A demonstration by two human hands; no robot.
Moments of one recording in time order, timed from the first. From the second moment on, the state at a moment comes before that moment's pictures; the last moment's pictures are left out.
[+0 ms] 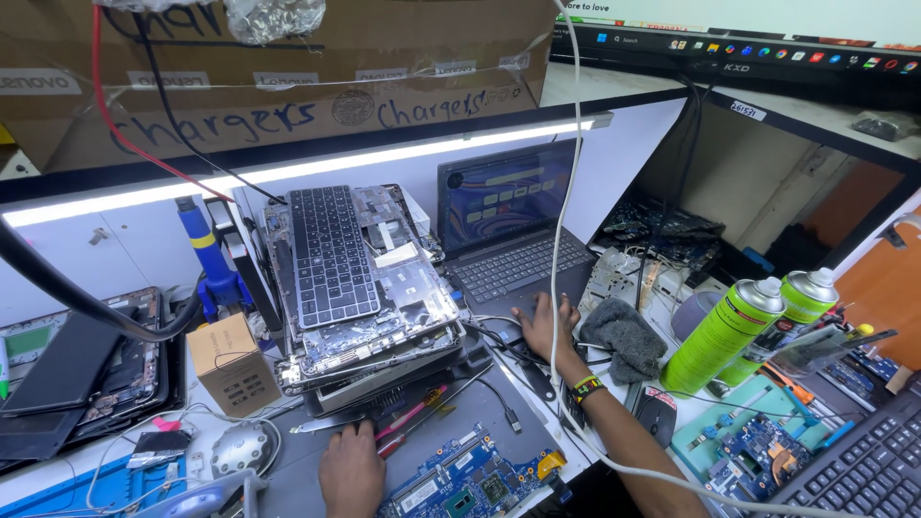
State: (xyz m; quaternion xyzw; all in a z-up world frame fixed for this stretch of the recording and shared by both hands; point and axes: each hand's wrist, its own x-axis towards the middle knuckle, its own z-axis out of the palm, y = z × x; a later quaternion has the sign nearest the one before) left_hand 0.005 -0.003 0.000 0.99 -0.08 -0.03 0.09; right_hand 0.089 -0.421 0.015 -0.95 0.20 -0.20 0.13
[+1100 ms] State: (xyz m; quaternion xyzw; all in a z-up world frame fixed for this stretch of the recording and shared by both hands) left_hand 0.003 -0.001 -0.003 0.99 -0.09 0.00 0.10; right_hand 0.083 -0.419 0.021 -0.95 0.17 -0.24 0.14
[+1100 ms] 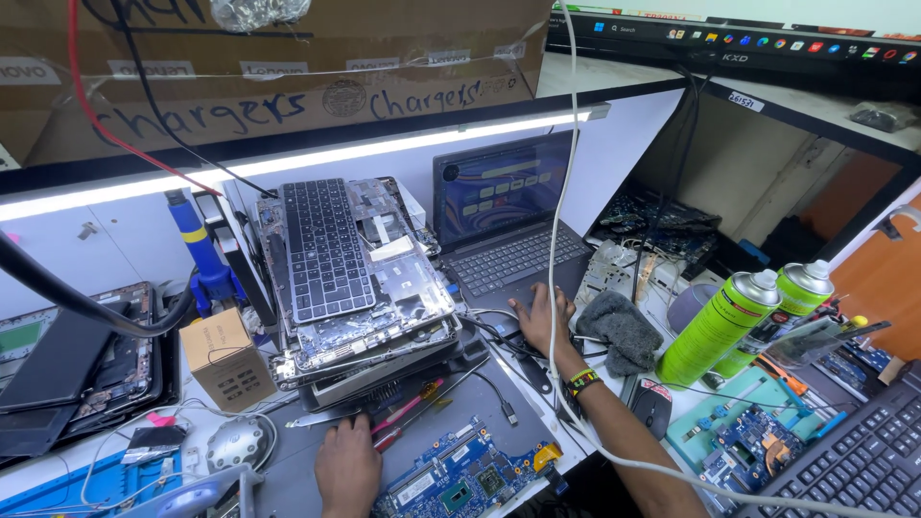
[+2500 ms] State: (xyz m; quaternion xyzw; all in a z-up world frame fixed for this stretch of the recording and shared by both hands) left_hand -0.002 -0.003 -0.002 0.99 -0.11 0.03 0.10; right_hand 0.076 -0.410 0.033 -0.94 0.19 -0.21 0.20
